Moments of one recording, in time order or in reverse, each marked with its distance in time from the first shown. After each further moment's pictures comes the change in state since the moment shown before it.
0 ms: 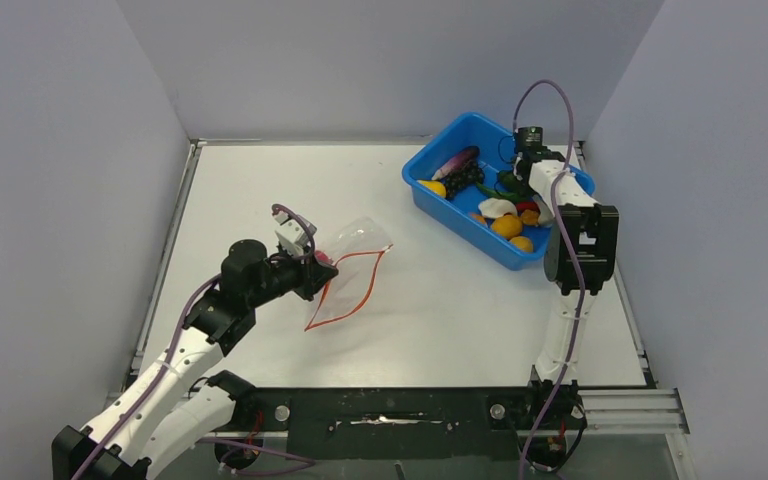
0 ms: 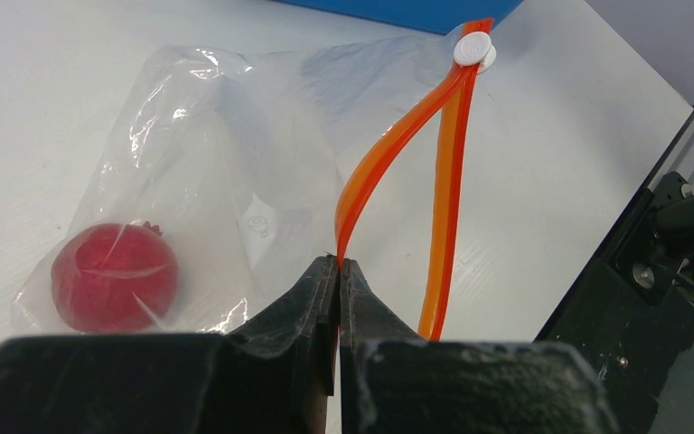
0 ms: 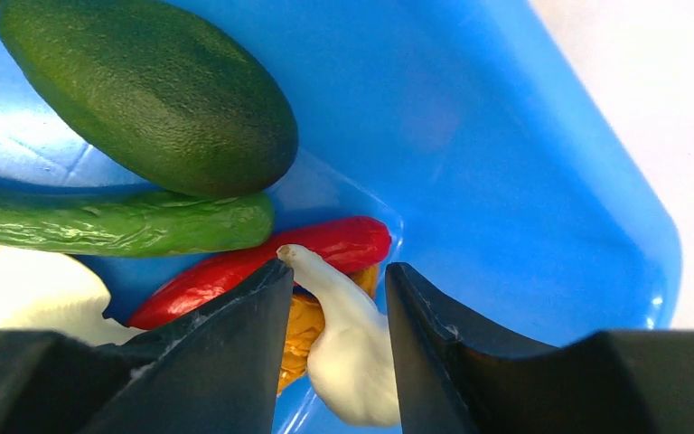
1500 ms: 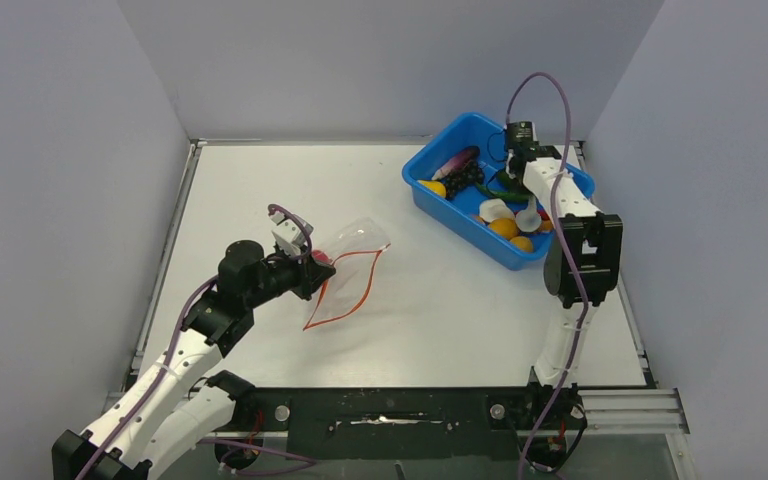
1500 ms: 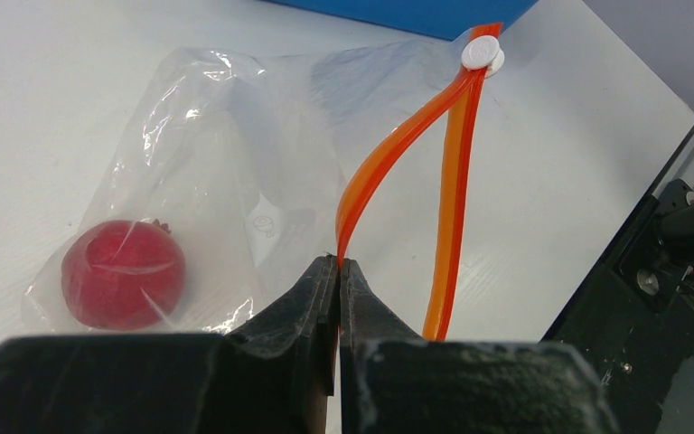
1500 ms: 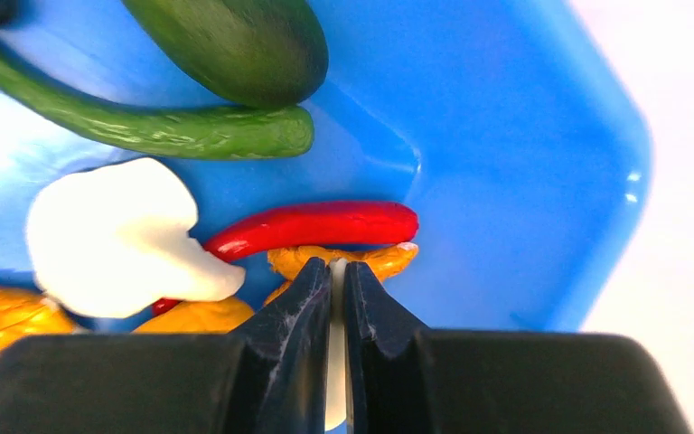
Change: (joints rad) left arm 0.019 -0.014 -0.008 0.000 0.000 -0.002; right arm 0.061 -0.088 -0.029 -0.135 0.014 0.102
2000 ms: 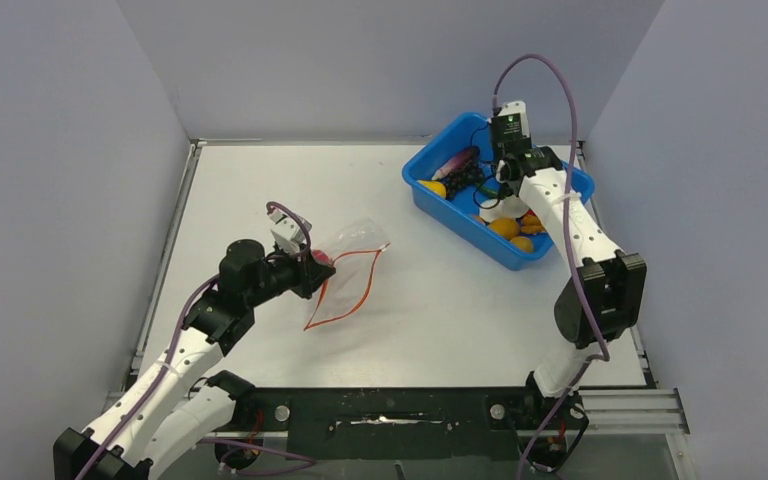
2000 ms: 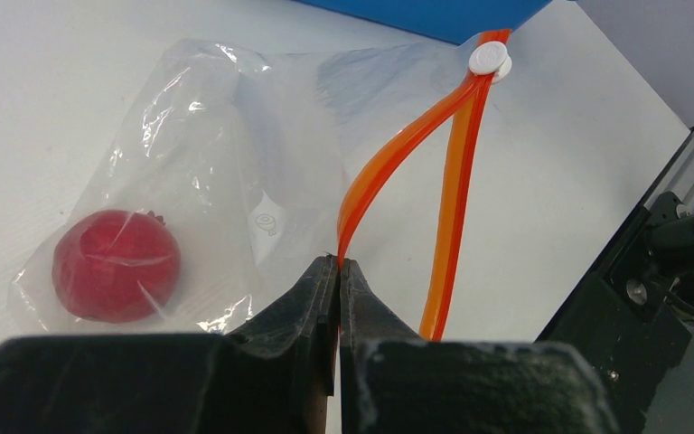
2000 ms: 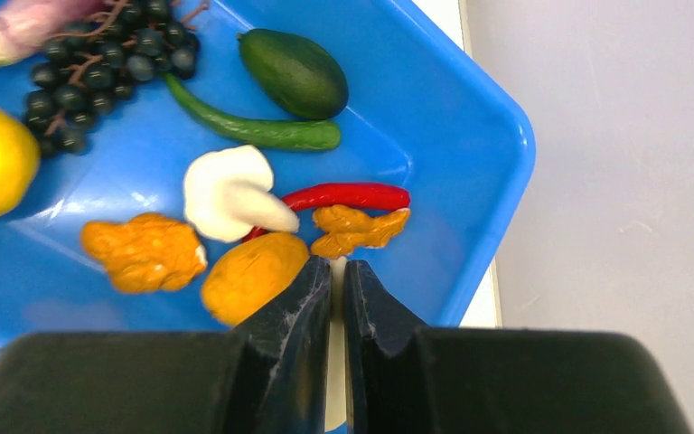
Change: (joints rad) left arm 0.005 0.005 0.000 0.001 -0.007 -0.027; right arm 0.166 -0.300 -0.072 -0.011 0.096 0.067
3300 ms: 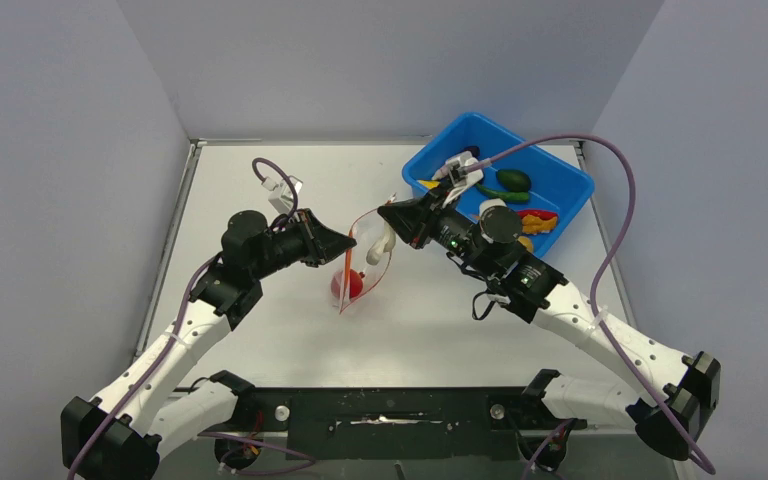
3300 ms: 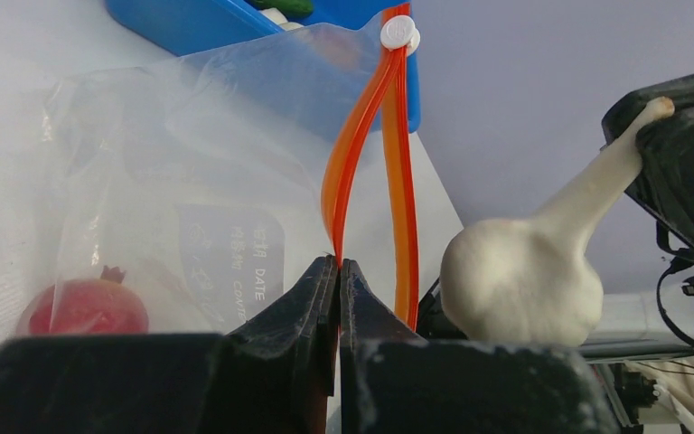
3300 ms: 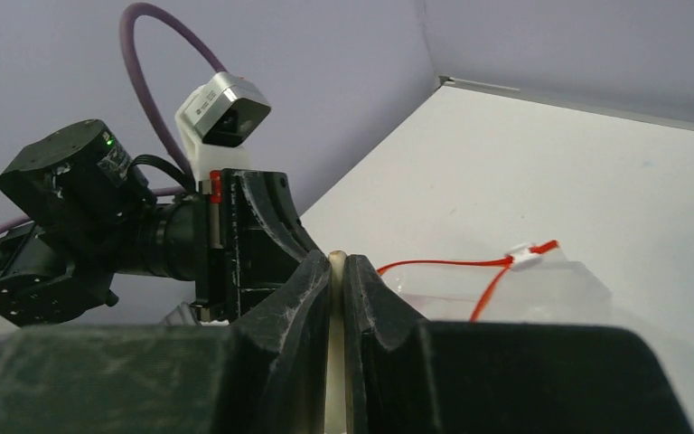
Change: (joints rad) left arm 0.003 0.174 0.175 0.130 0.082 -0.496; right arm 0.556 -0.692 -0.670 0.842 -0.638 0.508
